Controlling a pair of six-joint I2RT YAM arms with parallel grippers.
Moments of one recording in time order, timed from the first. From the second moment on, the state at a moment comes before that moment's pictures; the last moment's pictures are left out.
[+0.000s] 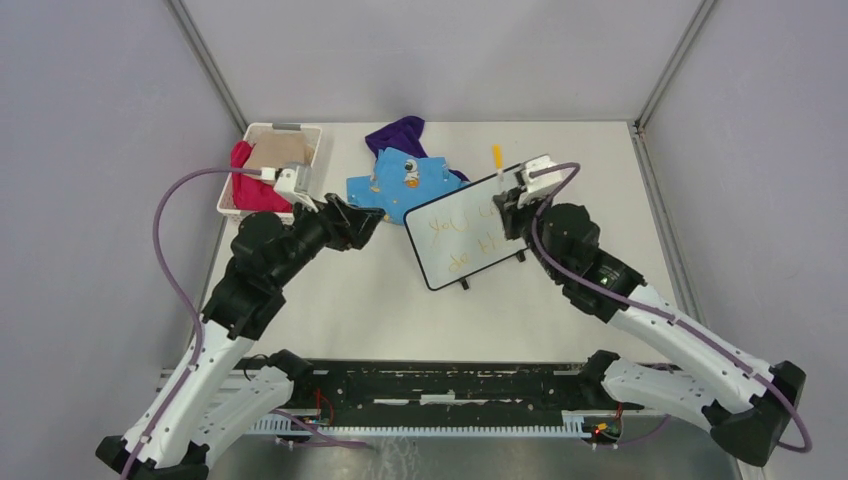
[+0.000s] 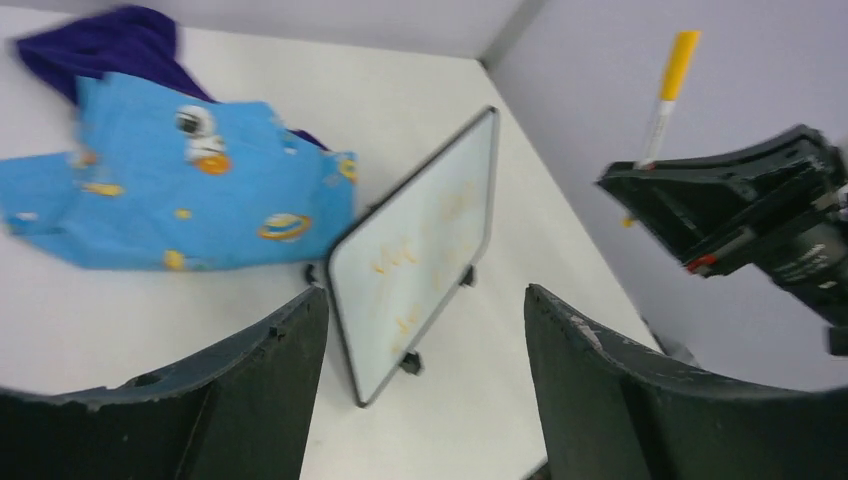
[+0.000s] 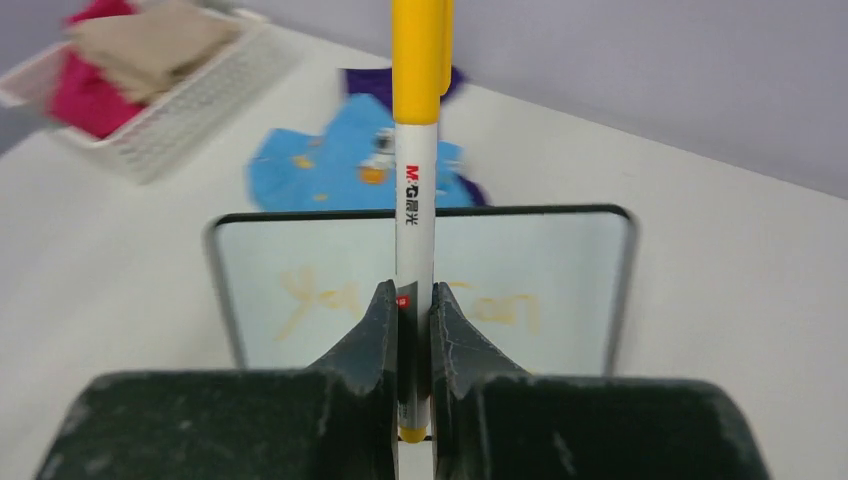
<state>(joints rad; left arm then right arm) -0.49 0.74 0.91 -0.24 0.19 -0.51 0.86 0.97 0.91 -0.04 0.35 0.04</state>
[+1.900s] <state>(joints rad) -0.56 0.62 0.69 -0.32 -0.36 -0.34 -0.05 1.92 1.19 -0.24 0.33 0.35</state>
